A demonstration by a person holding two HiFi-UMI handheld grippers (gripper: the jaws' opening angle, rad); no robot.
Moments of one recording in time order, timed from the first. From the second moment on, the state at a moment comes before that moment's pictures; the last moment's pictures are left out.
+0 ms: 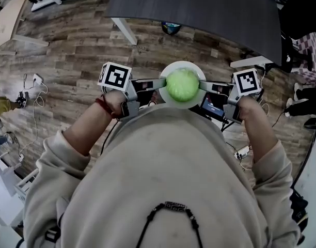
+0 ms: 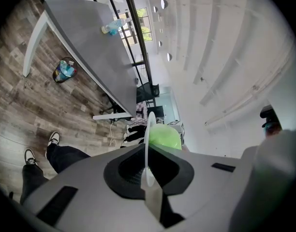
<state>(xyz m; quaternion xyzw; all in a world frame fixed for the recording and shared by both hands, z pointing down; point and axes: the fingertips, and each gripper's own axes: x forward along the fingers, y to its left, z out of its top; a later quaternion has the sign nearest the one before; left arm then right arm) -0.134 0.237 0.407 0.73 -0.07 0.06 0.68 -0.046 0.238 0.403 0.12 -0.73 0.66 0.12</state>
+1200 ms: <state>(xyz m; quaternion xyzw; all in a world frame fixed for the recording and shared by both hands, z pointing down) 0.055 0.098 0.401 0.71 -0.08 0.09 0.69 0.140 0.100 0.405 0.09 -0.73 0.67 0.06</state>
